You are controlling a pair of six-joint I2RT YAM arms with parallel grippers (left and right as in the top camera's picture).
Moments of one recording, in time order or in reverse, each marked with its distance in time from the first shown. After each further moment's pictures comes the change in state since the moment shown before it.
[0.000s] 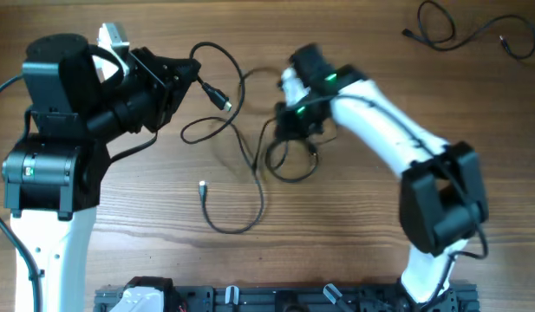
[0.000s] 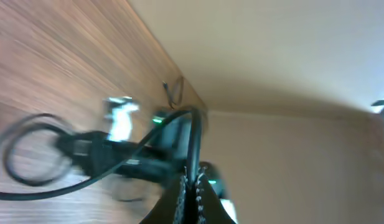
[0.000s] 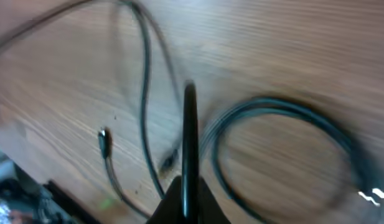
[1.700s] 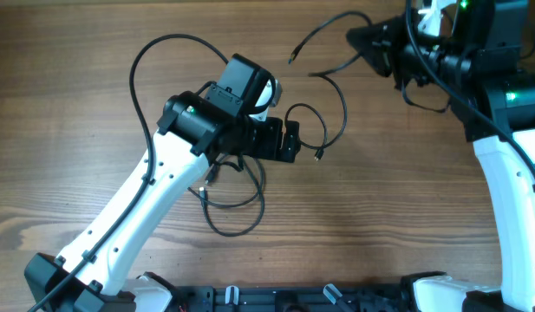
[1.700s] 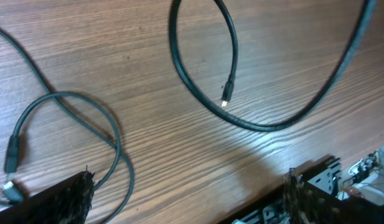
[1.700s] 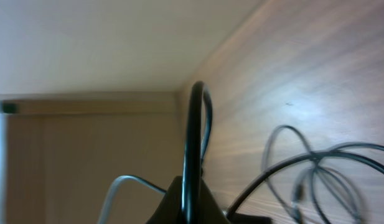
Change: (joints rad) left arm -0.492 0.320 -0.043 -0.258 -0.285 0.702; right arm -0.294 -0.516 0.122 0.188 -0.169 0.739
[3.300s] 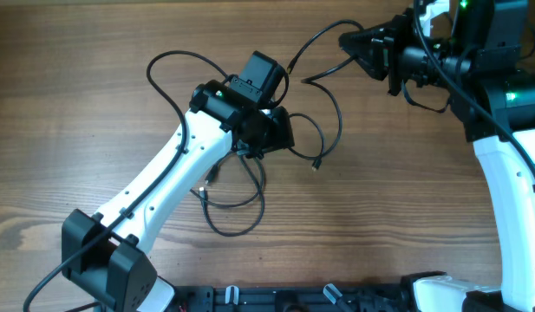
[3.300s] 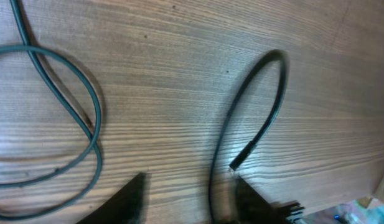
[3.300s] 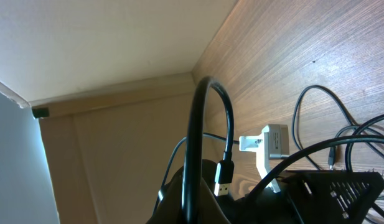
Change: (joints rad) left arm -0.001 0.156 -0.003 0.053 -0.003 -0.358; right arm 0.000 0.000 0.000 -0.049 -0.094 0.145
